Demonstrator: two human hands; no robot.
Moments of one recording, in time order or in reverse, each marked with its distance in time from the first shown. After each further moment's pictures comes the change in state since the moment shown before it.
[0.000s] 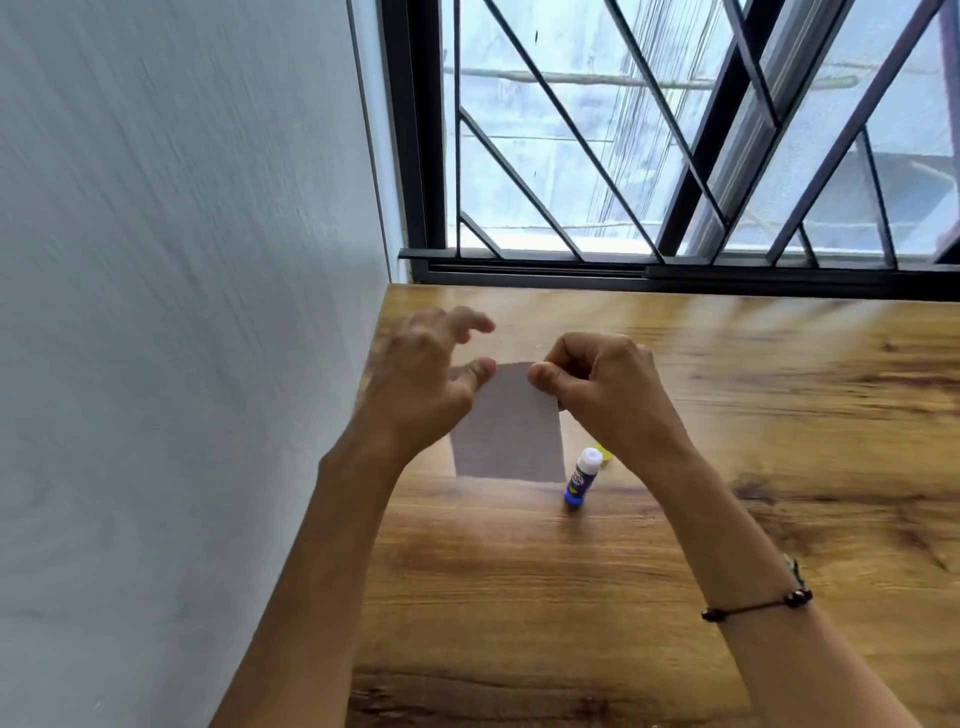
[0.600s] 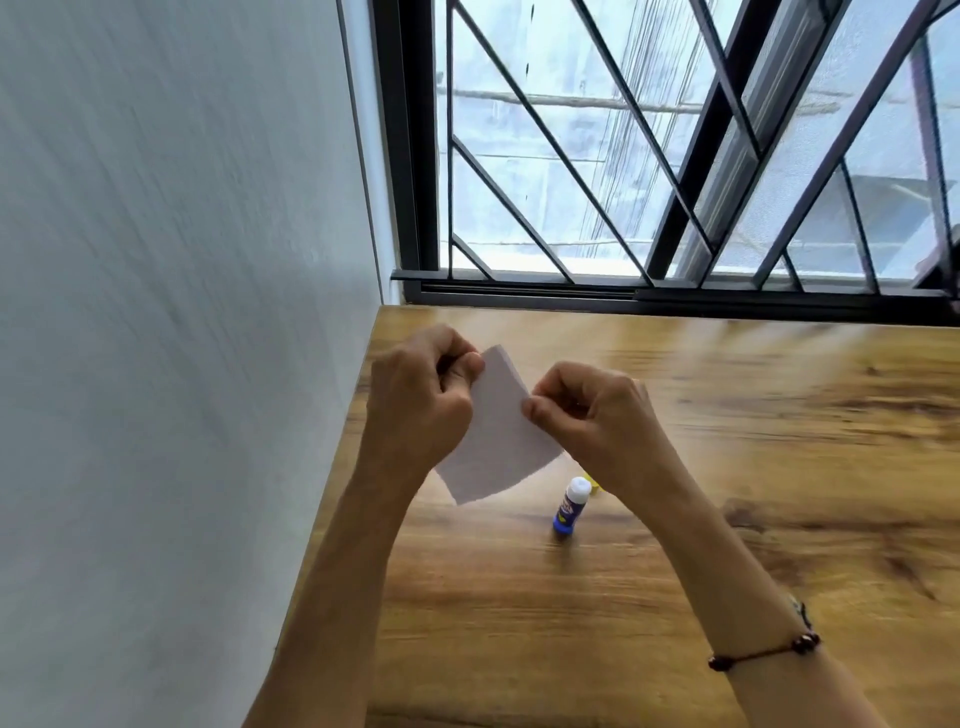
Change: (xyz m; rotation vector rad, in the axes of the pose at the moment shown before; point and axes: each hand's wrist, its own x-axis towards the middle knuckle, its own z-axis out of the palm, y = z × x) left_hand 0.004 0.017 0.000 -0.192 0.225 -0.049; right_hand -0.003 0.008 -0.005 0.057 -0.002 -0.076
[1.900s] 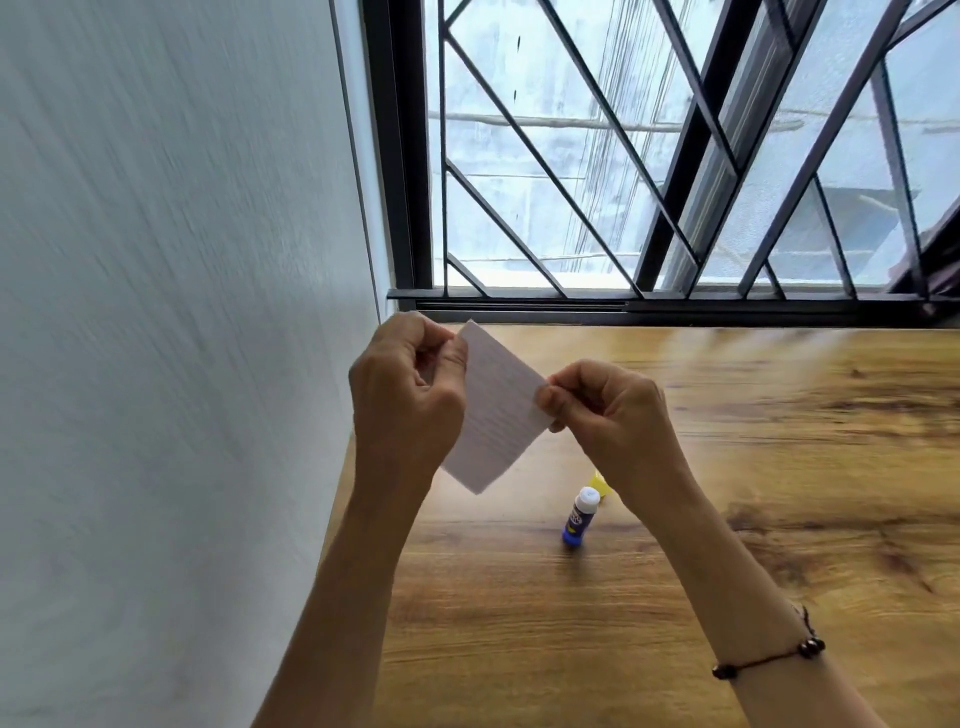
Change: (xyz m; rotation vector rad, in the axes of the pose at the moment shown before) left_hand 0.002 0.002 -0.012 -0.136 0.225 0.000; right_hand 0.002 -0.010 0.001 0.165 0.111 0.018
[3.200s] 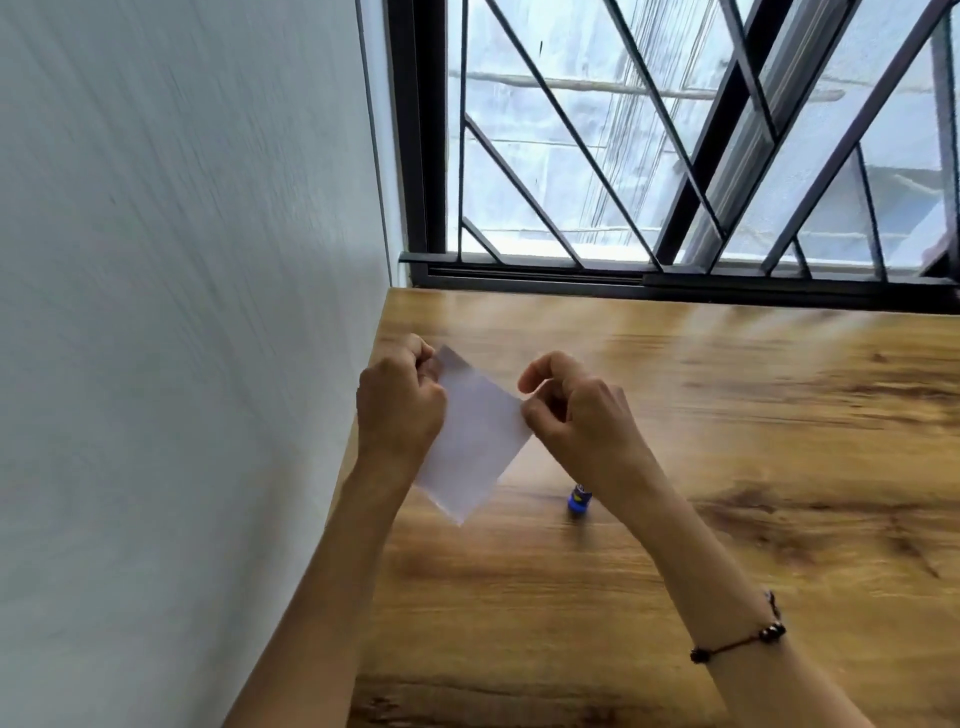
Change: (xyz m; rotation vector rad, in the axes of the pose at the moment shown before) left_hand -0.012 -0.050 0.007 0.240 -0.126 -0.235; right_hand -0.012 0.009 0.027 -0.266 -0.159 0.044
